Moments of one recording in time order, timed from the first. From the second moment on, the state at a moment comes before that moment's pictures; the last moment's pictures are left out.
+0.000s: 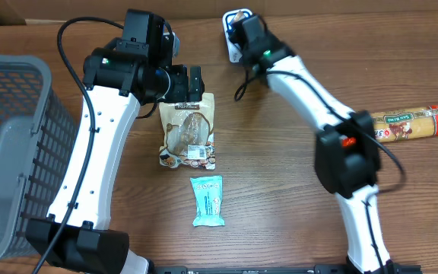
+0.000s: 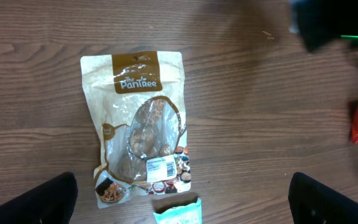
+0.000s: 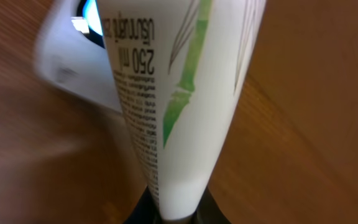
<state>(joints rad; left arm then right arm) -0.21 1.70 1.81 -1.23 0.13 -0.26 0.46 2.34 2.08 -0.66 0.41 -0.36</state>
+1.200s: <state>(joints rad) -0.21 1.70 1.81 -1.23 0.13 -0.26 -0.53 1.89 1.28 -0.46 -0.57 0.58</state>
